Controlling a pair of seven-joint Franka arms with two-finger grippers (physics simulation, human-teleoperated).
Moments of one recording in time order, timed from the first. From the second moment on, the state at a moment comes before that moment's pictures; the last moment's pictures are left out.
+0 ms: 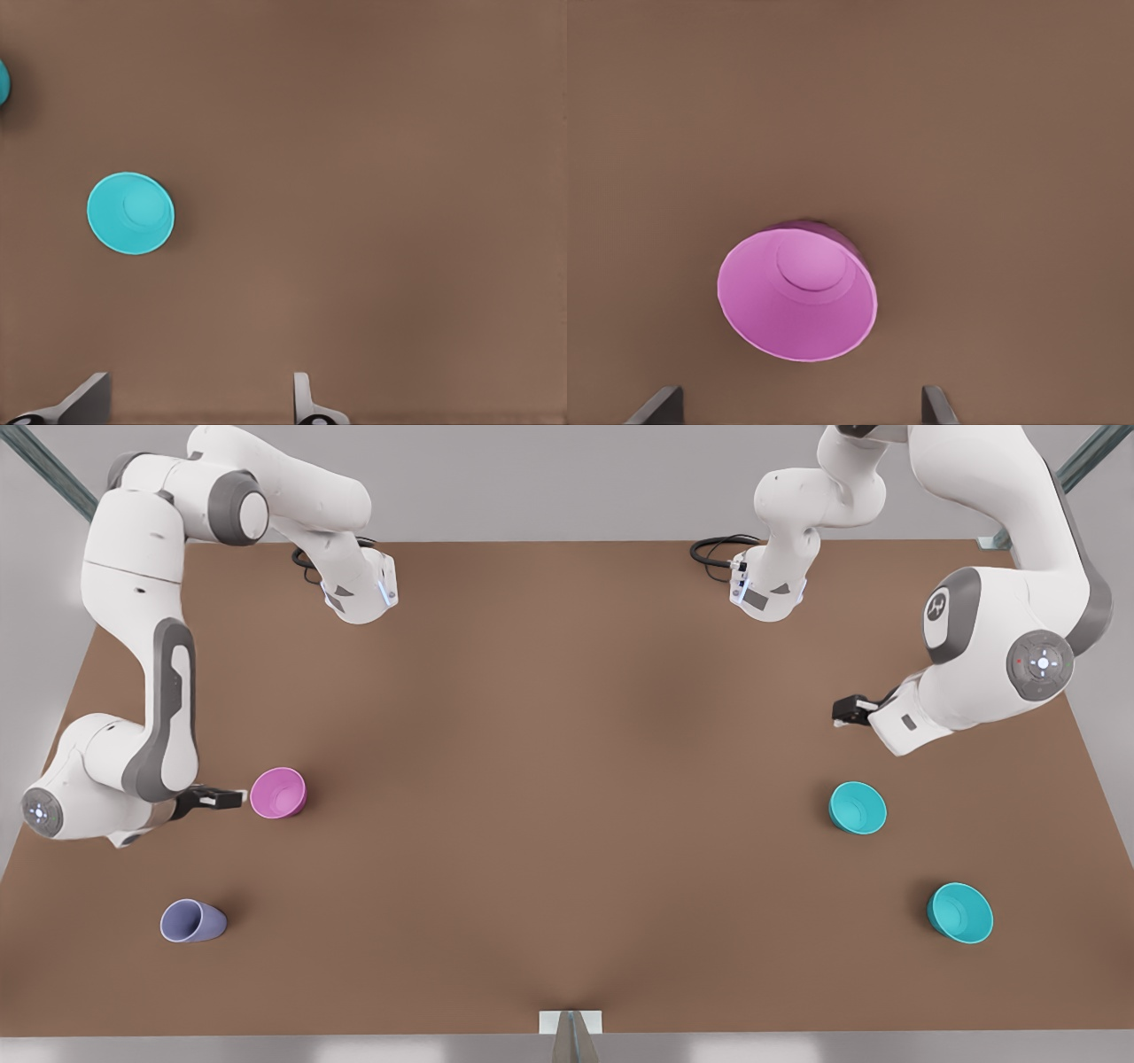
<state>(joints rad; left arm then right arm) -0.05 0.13 -0.03 -1.58 -0.03 1.48 0.13 -0.13 0.54 -0.15 -1.57 0.13 1.69 -0.16</state>
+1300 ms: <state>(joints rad) -0.02 0.13 -0.03 -1.57 0.00 1.47 0.14 0.55 0.79 -0.06 -1.23 0.42 2.02 -0.03</state>
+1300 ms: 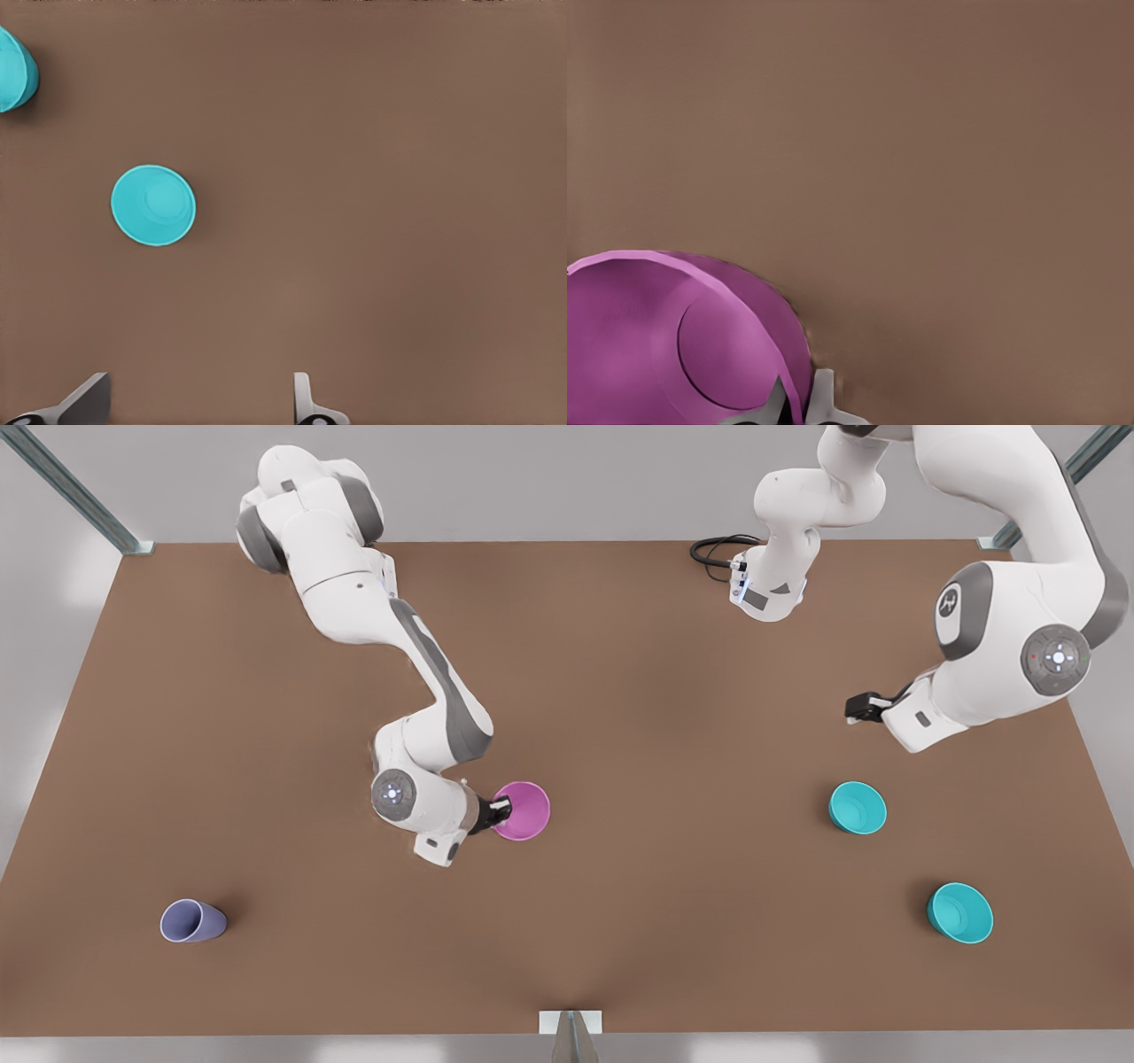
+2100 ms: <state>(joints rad) 0.18 0.61 0.01 -1.49 -0.03 1.73 0.17 0.17 0.57 -0.19 -1.14 0.21 1.68 0.57</state>
